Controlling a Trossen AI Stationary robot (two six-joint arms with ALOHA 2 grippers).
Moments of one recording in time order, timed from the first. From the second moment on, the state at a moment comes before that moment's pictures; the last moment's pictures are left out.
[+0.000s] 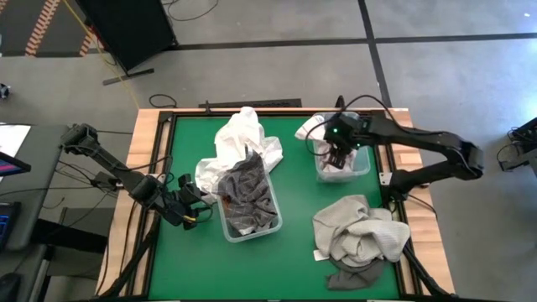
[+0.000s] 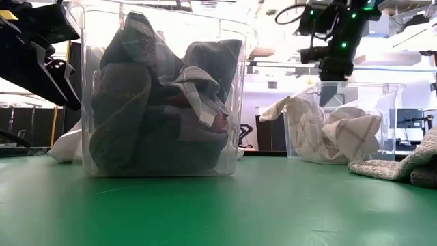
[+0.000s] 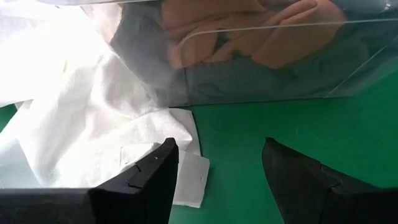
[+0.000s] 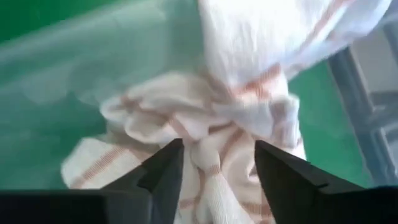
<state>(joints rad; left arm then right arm) -0.60 0.86 0.49 -0.56 -0.59 -0.64 -0.42 1.23 0.97 -0.87 0.18 -0.08</state>
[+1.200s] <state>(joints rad) -0.60 0.86 0.49 -0.56 -0.59 -0.64 -0.46 1.33 0.97 -0.85 0.26 -0.07</state>
